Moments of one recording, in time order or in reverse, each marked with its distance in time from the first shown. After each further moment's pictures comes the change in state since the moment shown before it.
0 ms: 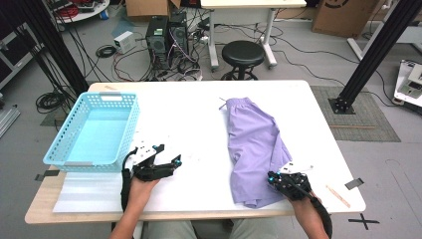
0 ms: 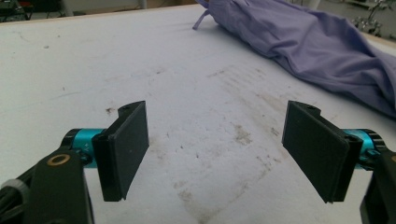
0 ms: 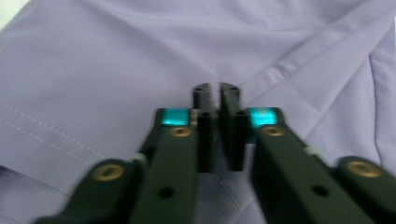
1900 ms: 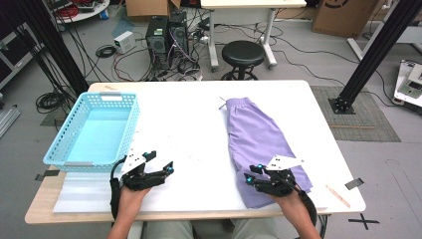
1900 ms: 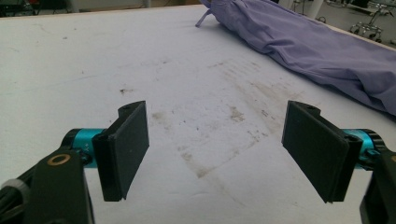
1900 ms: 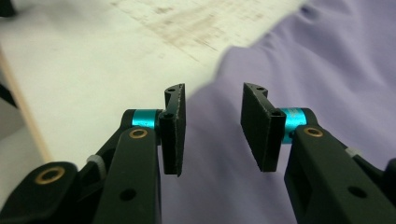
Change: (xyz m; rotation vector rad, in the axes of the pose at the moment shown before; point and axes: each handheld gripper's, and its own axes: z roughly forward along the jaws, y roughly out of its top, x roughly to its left) left arm -0.002 -0.009 -0.033 0.000 0.014 -0.016; right arm 0.028 0.035 0.007 -0.165 0.280 -0.038
